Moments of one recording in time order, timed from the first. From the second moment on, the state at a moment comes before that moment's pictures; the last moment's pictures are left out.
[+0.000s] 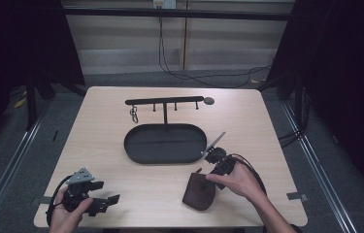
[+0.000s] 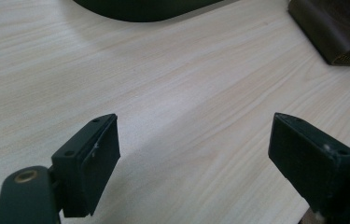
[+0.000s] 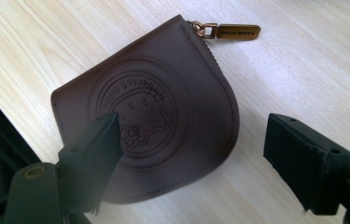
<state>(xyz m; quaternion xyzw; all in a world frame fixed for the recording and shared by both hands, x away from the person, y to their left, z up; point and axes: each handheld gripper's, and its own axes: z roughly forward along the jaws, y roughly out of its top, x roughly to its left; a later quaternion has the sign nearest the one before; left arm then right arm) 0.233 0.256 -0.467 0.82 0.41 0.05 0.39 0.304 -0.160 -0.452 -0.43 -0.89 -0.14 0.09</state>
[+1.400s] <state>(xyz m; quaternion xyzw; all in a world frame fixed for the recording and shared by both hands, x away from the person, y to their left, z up) 0.236 0.259 -0.467 0.83 0.40 0.04 0.39 0.311 -0.162 -0.443 -0.45 -0.87 -0.15 0.11</state>
